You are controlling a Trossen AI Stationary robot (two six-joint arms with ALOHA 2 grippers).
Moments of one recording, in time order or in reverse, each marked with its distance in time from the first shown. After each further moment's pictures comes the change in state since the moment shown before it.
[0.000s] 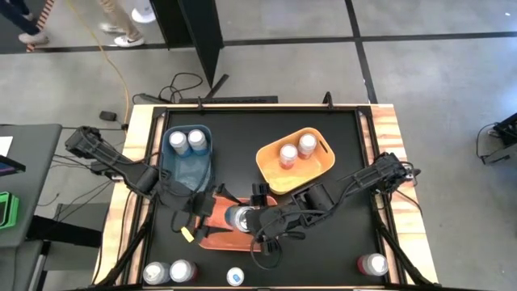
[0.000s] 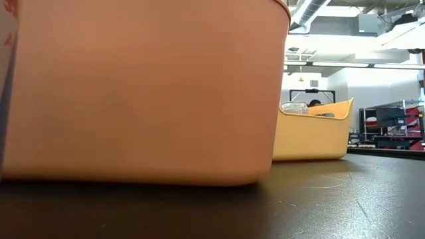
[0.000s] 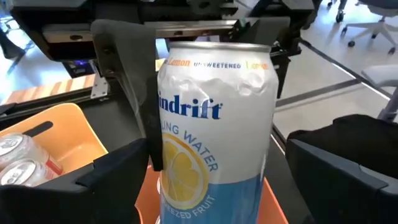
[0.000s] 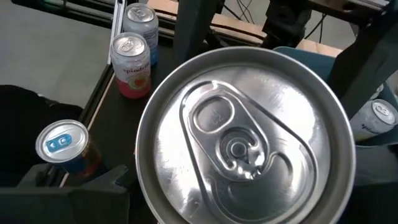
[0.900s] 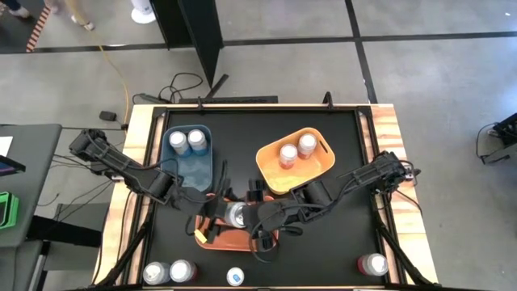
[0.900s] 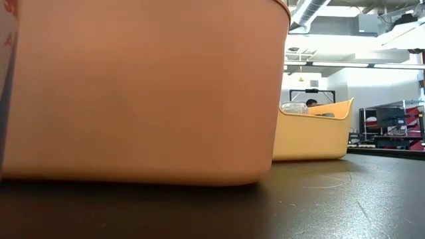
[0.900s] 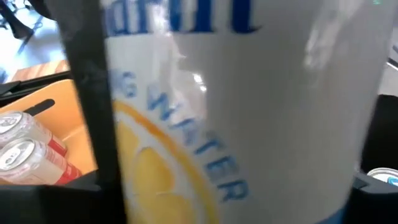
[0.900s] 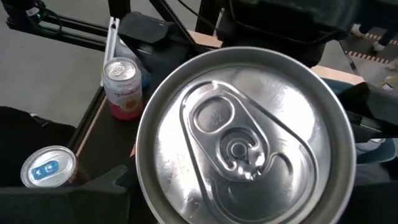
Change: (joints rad) left arm 0.024 0.087 -0.003 0.001 -0.017 -0.004; right arm -0.022 -0.002 0.001 0.076 -0.001 -0.033
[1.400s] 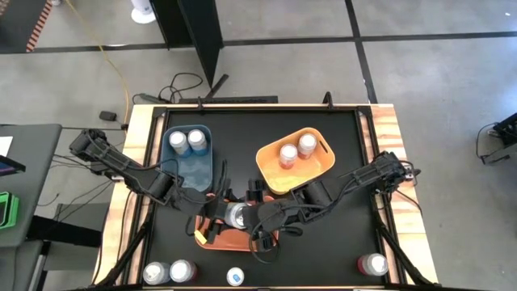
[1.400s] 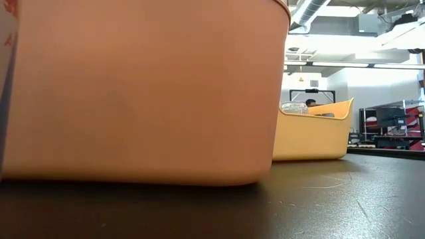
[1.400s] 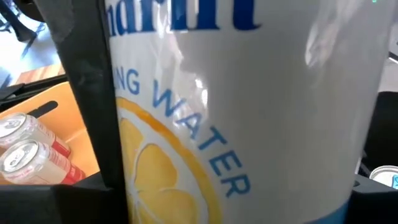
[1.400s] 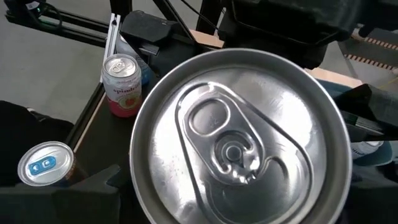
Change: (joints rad) left arm -0.001 -0.001 0.000 0.001 -0.013 0.013; right arm 0.015 0.000 0.001 -0.005 -0.006 -0.026
